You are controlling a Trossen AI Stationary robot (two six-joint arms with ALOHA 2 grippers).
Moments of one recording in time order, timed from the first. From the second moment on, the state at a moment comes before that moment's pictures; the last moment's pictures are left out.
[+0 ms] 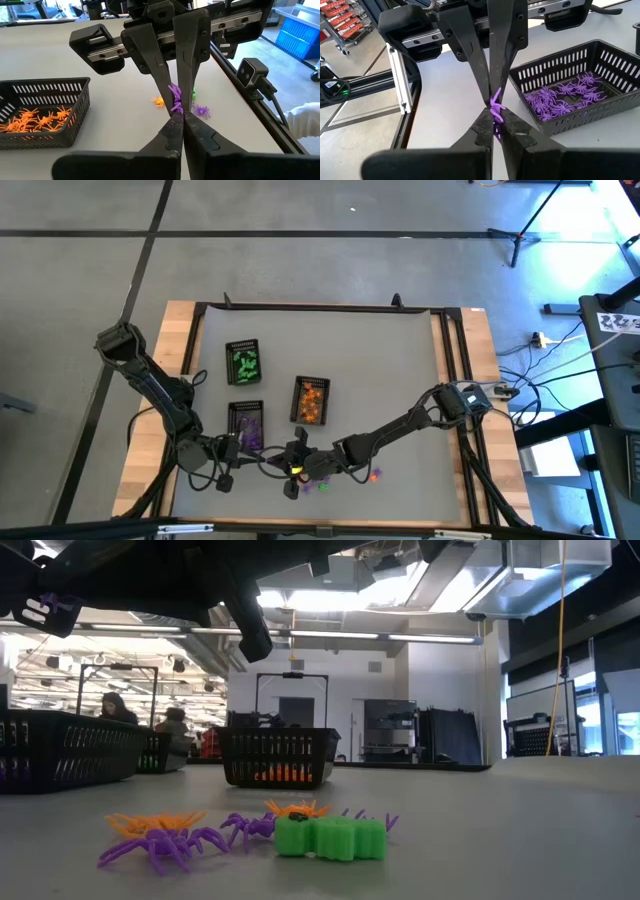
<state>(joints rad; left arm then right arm) -0.92 1.32 0.40 0.48 -0.74 -0.33 0.43 2.28 1.61 0.34 0.40 0.42</state>
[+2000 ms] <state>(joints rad) -1.03 1.11 0.40 -0.22 -0.91 -0.73 0.43 2.27 1.61 0.18 0.28 0.57</state>
